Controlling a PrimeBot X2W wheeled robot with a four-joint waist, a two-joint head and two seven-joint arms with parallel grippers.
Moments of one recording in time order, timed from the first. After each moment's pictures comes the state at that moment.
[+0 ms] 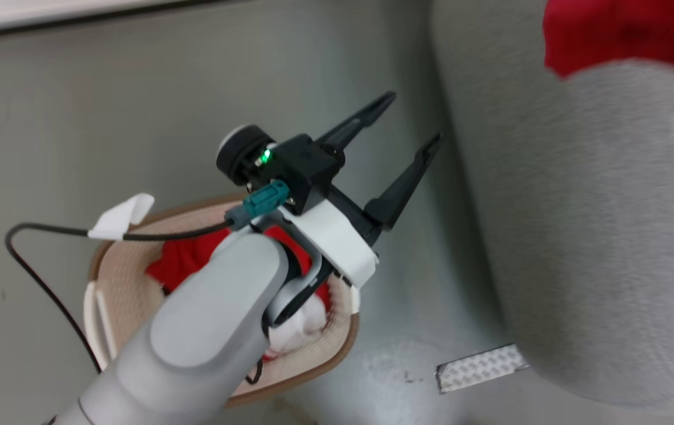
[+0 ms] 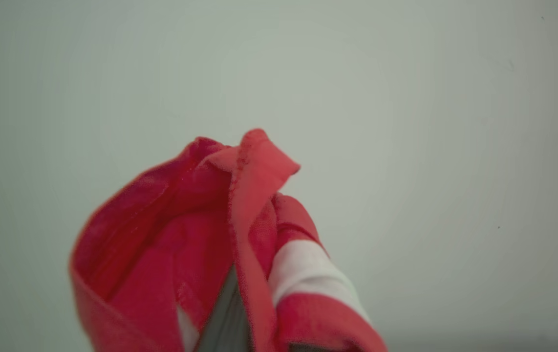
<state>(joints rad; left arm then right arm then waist) -0.86 0.20 -0.75 0.21 -0.42 -0.05 -0.12 -0.81 -0.09 -0.08 0.13 0.10 0.13 -0.26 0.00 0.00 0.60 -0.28</state>
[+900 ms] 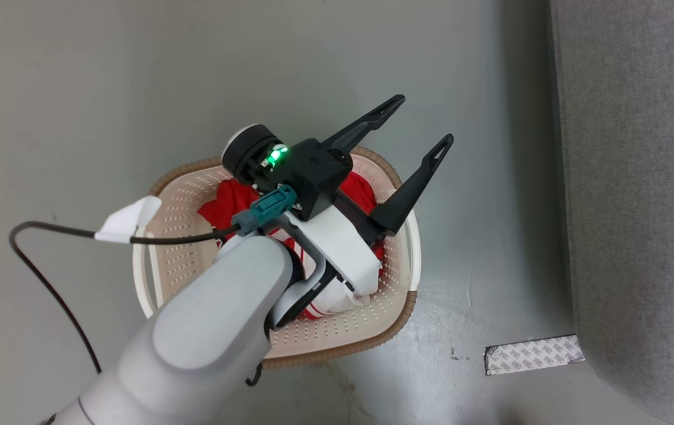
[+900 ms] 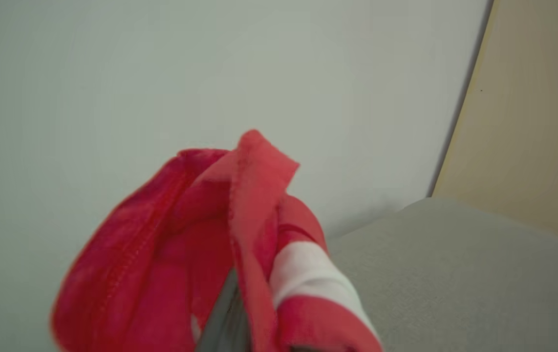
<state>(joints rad) -0.88 0.20 -0.78 0.22 -0.42 -0.05 -0.15 -1.20 -0.43 -0.65 0.60 0.08 0.13 -0.12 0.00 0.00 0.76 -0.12</state>
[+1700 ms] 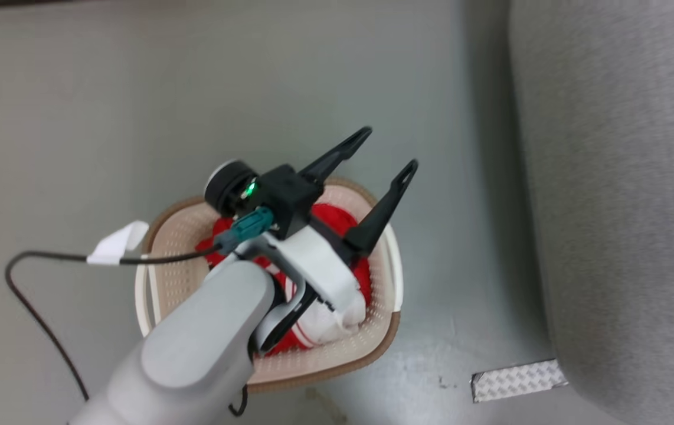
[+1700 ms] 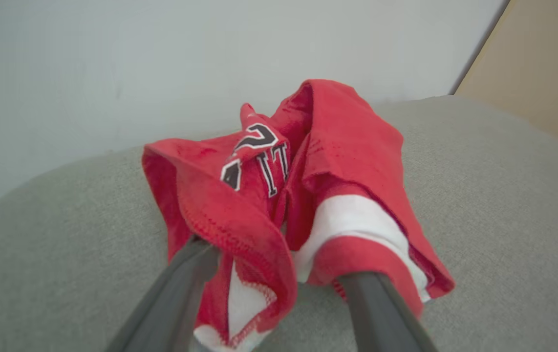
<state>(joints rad) -0.81 0.24 -0.78 0.23 -0.46 -0.02 -0.16 -1.04 -0.24 -0.77 0.85 -0.19 0.13 -0.16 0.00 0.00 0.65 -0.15</state>
